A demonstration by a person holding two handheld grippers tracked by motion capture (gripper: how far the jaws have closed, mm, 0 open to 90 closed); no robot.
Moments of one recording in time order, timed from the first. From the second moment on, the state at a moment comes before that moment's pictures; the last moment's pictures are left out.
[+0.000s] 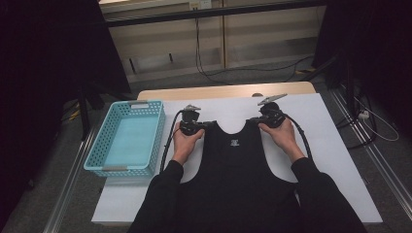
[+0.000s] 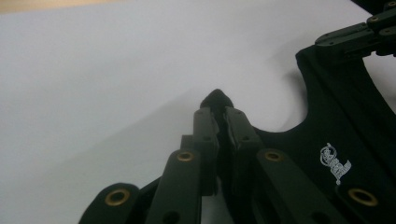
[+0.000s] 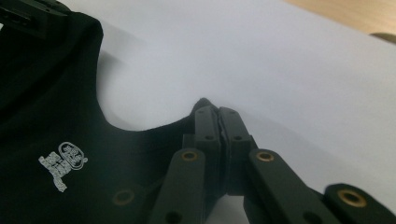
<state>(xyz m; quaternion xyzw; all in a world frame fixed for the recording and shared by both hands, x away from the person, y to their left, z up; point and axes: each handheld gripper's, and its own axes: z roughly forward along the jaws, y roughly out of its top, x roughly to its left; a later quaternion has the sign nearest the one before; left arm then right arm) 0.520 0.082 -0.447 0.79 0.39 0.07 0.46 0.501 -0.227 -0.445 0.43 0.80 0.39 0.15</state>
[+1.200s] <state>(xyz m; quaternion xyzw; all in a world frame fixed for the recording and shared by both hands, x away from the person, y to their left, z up) 0.524 0.091 -0.353 0.76 0.35 0.14 0.53 0.500 -0.233 -0.346 0.41 0.75 0.46 0.25</state>
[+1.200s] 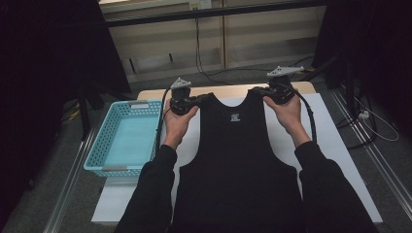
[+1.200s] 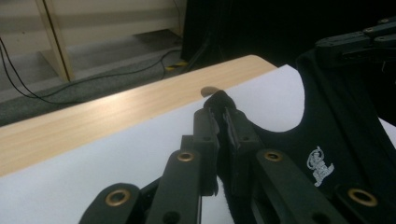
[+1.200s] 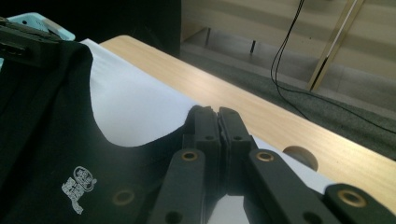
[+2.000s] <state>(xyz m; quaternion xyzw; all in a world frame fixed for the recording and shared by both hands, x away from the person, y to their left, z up) 0.531 0.095 -0.313 0.74 0.34 0.17 0.55 0.500 -0.231 -0.302 0.39 0.73 0.48 0.28</state>
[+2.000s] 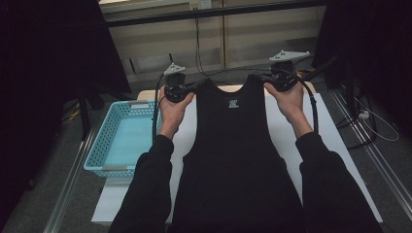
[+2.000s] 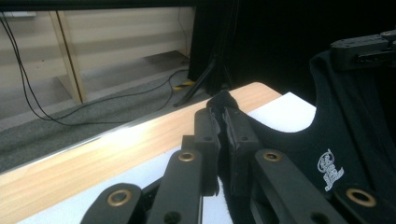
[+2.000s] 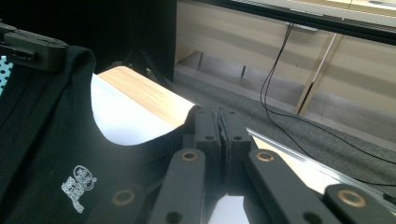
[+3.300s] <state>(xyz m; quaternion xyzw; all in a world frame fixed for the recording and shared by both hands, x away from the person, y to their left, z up) 0.540 0.100 -0.235 0.70 0.34 0.21 0.59 0.504 -0.230 -0.214 0.38 0.69 0.51 0.35</state>
